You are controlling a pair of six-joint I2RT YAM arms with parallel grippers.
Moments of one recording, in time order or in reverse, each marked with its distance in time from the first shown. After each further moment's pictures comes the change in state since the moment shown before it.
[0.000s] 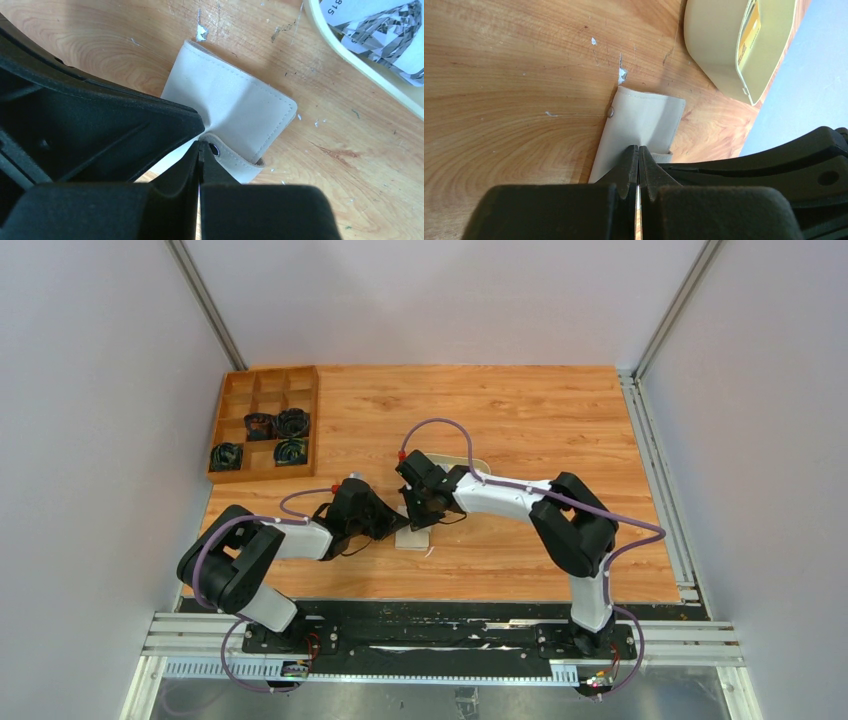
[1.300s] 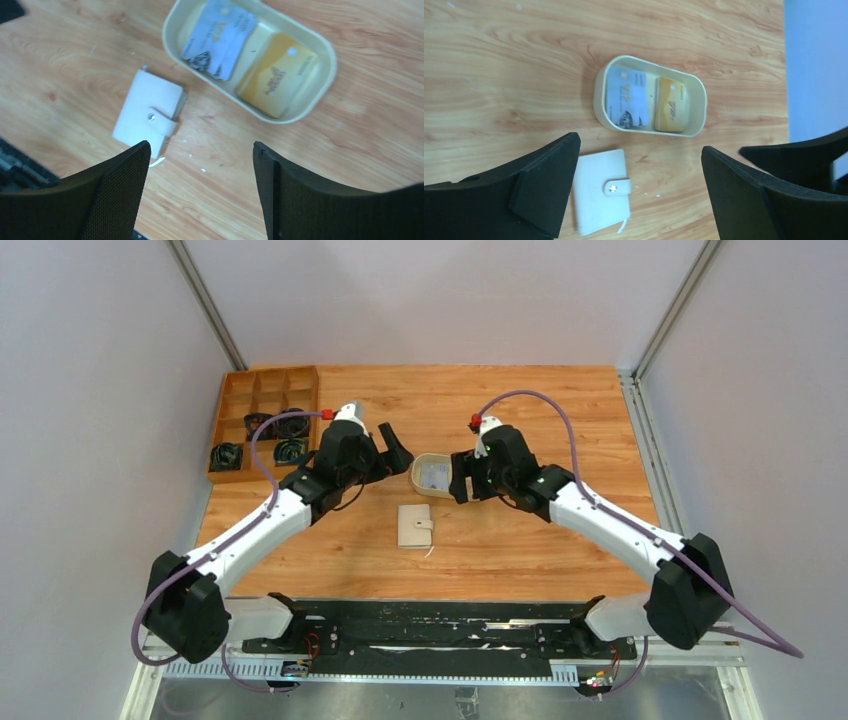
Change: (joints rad) left arm -0.004 -0.251 0.462 -0.566 -0.205 0.451; right arm -0.224 -0.573 -0.301 0.098 0.019 -0.202
